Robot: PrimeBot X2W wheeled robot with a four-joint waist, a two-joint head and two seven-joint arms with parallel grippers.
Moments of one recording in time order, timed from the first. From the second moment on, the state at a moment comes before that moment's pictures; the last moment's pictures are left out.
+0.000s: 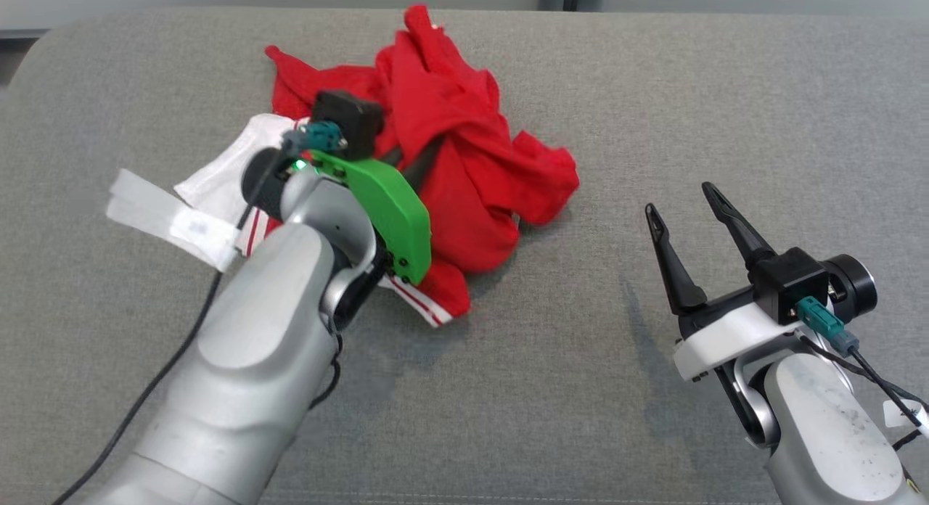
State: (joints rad) left arm -0.77 0.01 -0.58 0.54 -0.55 -0.12 0.10; right arm -0.19 -0.16 0.27 0.17 0.05 0.03 -0.25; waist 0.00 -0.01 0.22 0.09
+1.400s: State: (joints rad) left arm -0.56 0.23 -0.61 0.49 -0.61 -0.03 0.12; right arm -0.06 -0.14 0.20 0.13 0.07 0.02 -0.25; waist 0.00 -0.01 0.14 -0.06
